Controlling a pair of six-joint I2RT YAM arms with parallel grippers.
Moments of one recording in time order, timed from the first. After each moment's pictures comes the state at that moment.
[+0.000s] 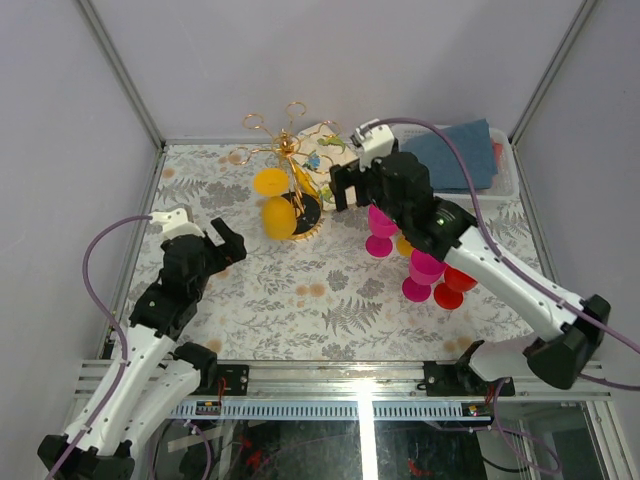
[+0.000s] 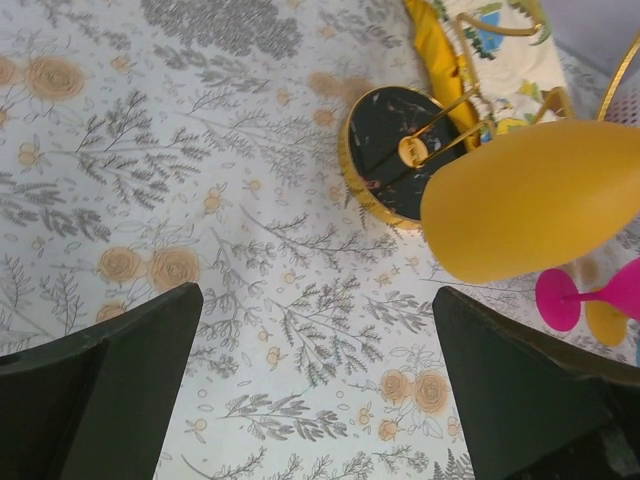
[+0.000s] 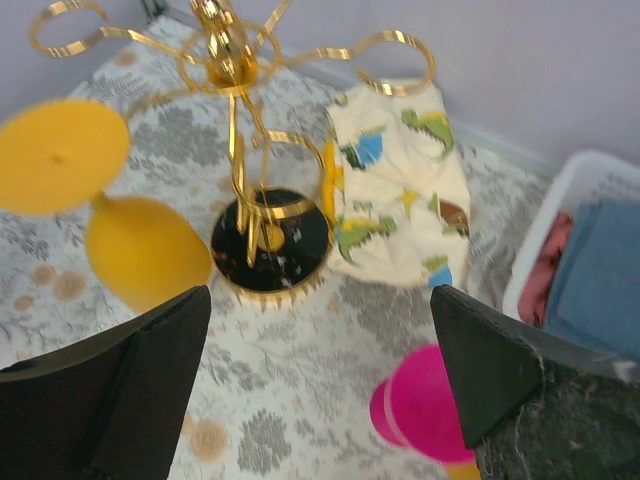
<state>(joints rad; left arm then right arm) -0.35 0.62 0.66 -0.45 -0.31 -0.57 0.78 1.40 1.43 -0.26 0.23 0.04</state>
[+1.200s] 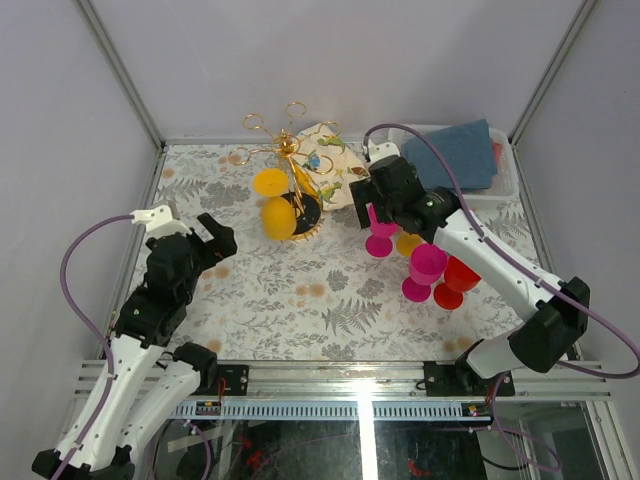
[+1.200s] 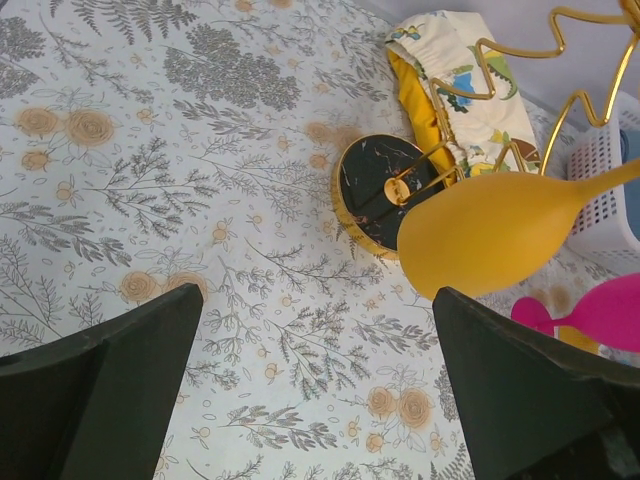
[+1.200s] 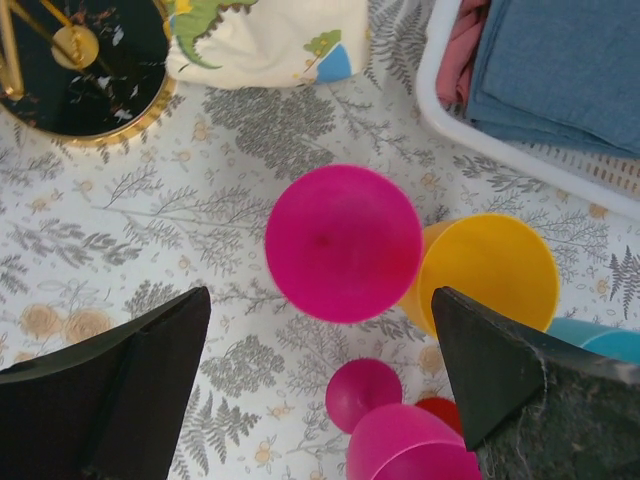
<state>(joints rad) -0.35 0.61 0.78 -0.54 -0.37 -0.57 0.70 1.46 1.41 -0.72 0.39 0.17</state>
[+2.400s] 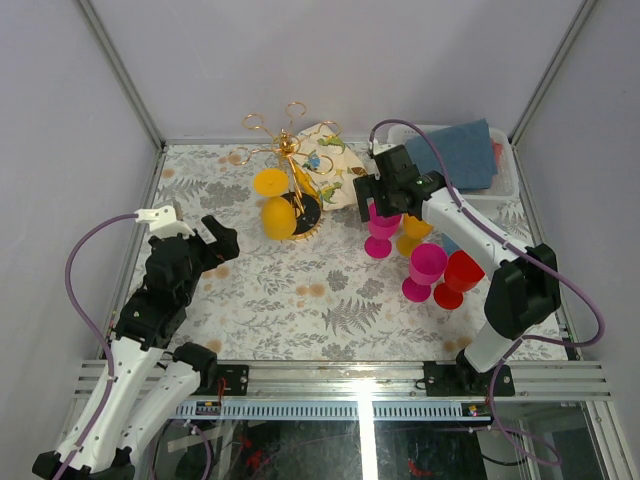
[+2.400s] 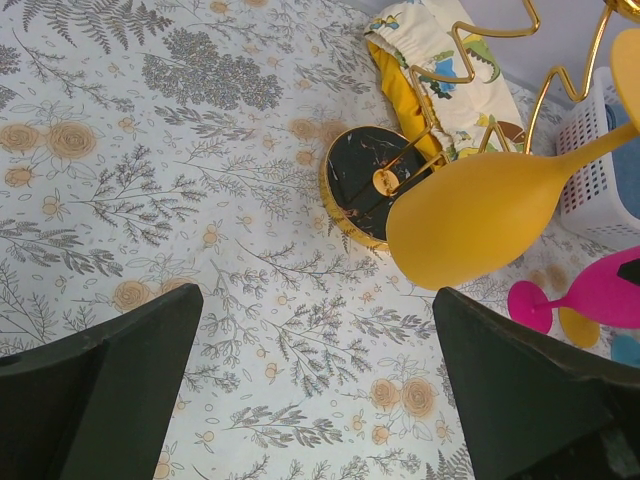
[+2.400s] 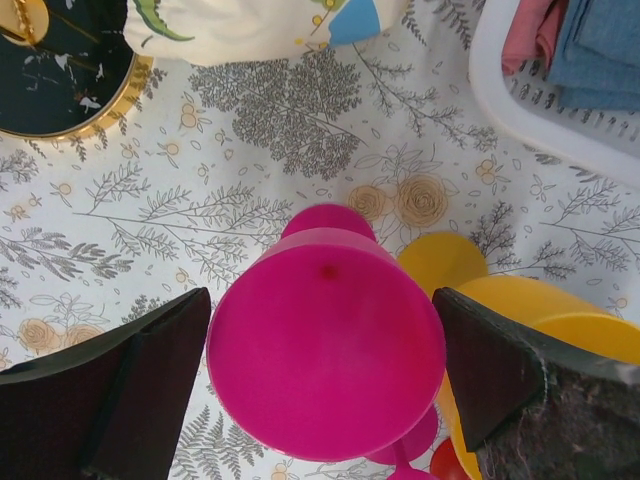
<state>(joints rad) -0.35 0.58 0.75 -0.52 -0.31 -0.51 0.52 1.67 1.44 -0.67 0.14 0.18</state>
